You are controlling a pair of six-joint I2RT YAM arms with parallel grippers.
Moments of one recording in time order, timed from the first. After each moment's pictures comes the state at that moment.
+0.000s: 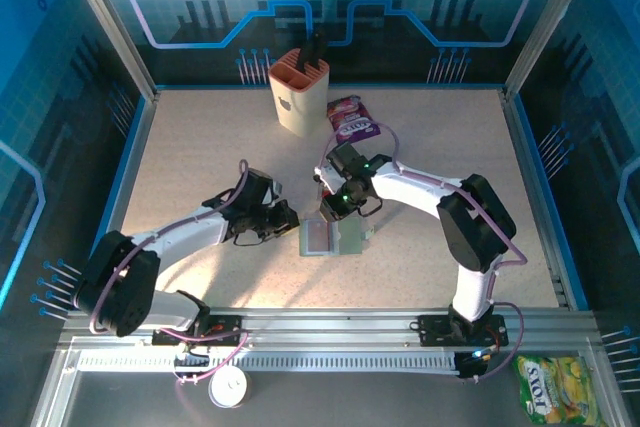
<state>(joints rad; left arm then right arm) -0.46 1.38 0.67 -0.26 0.43 -0.91 0.68 1.85 1.26 -0.61 -0.27 0.09</state>
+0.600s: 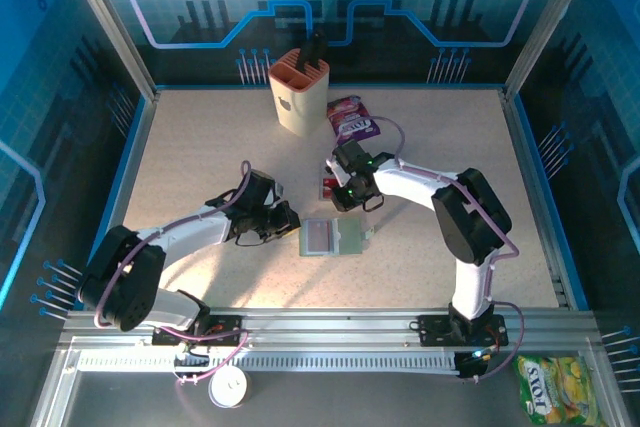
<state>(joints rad) -0.46 1.41 0.66 -0.24 0.43 -0.92 0.62 1.91 1.27 -0.57 -0.08 0.12</state>
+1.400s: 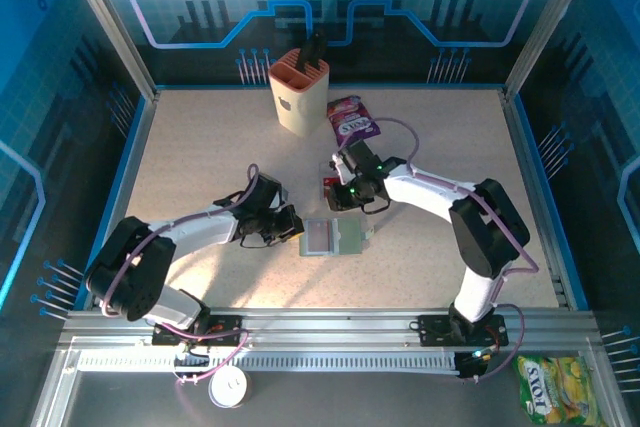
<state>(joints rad) -0.49 1.47 0.66 -0.21 0.43 -0.95 0.63 1.76 1.15 -0.47 -0.26 0.38</state>
